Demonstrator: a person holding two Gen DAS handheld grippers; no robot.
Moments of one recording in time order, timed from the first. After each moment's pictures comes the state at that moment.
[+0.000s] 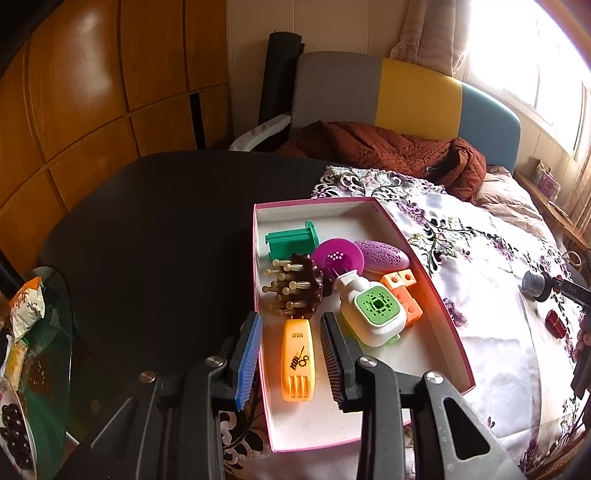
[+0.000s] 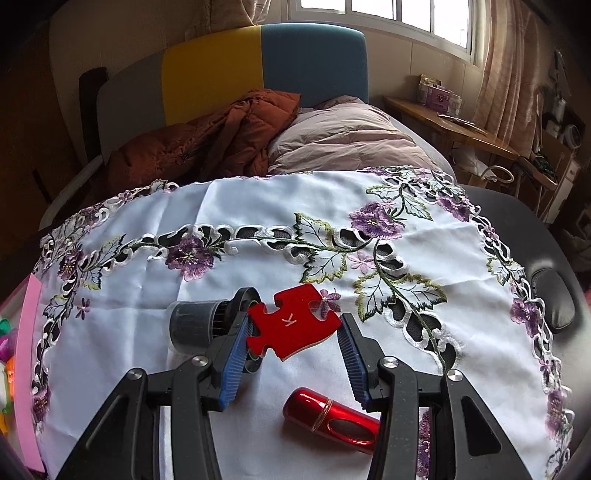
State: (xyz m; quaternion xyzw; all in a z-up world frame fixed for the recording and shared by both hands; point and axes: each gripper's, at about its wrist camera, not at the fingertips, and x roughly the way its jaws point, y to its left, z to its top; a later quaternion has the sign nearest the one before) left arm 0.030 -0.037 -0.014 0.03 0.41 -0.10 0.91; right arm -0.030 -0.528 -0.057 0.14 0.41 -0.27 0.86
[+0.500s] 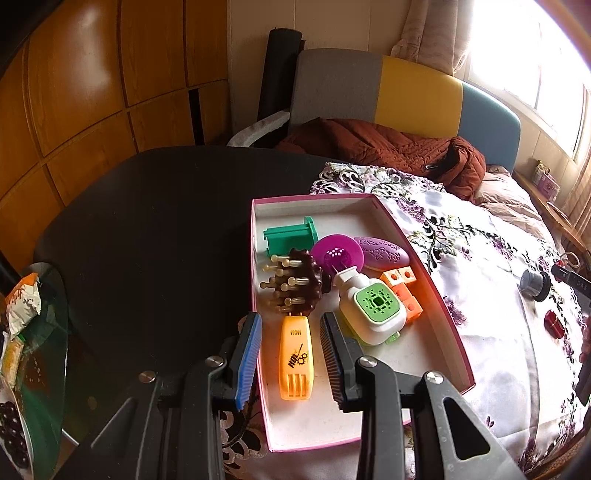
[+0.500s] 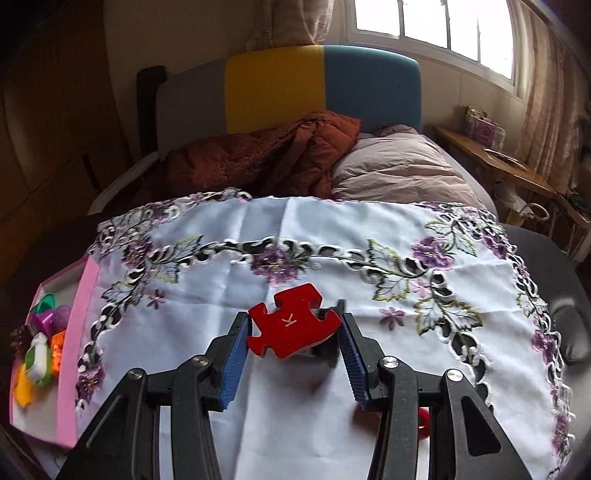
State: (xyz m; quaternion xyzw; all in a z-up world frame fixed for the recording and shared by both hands) left arm 0.033 -0.035 -0.019 0.02 0.42 -0.10 0.90; right arm -0.022 -0.462 -0.025 0.11 0.39 -0.17 0.90
